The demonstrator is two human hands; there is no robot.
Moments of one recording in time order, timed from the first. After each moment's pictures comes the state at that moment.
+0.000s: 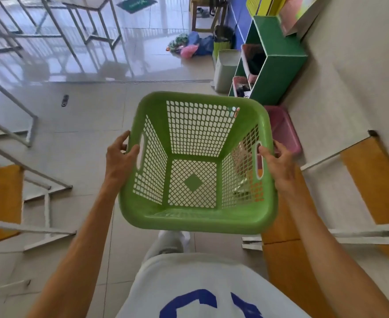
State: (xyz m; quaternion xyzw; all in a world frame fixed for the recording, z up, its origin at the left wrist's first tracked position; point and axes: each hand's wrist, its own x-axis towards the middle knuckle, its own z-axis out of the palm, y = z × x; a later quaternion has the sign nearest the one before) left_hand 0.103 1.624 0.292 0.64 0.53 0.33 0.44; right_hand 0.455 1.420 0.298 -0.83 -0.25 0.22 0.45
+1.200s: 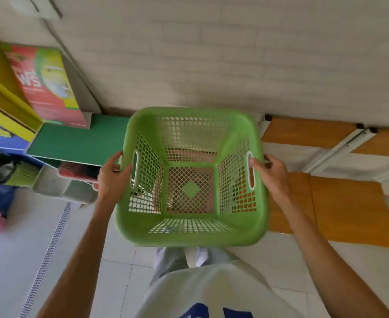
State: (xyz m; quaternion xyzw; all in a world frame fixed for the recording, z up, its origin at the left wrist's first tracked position) left_hand 0.862 1.994 0.286 0.87 0.12 -0.05 0.48; right_hand 0.755 1.583 0.279 -0.78 0.32 -0.04 0.54
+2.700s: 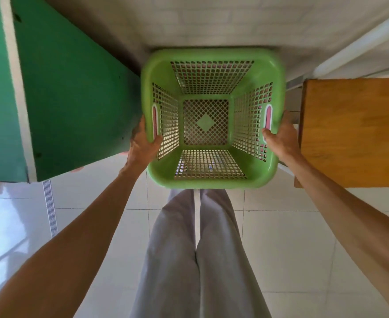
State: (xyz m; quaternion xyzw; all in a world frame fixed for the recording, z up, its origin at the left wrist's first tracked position) left_hand 1.003 1.981 -0.132 0.89 0.06 -0.33 0.31; right_hand 0.864 1.627 -0.139 -0.80 0.44 0.17 0.37
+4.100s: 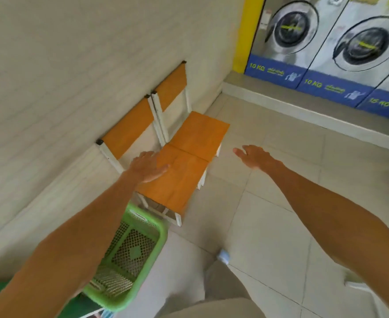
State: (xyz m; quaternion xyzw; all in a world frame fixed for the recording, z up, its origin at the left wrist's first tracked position) left_hand 0.790 1.652 0.319 0.67 -0.71 -0.19 -0.08; right_hand 0.423 1.599 0.330 -0.69 0.69 0.08 0.20
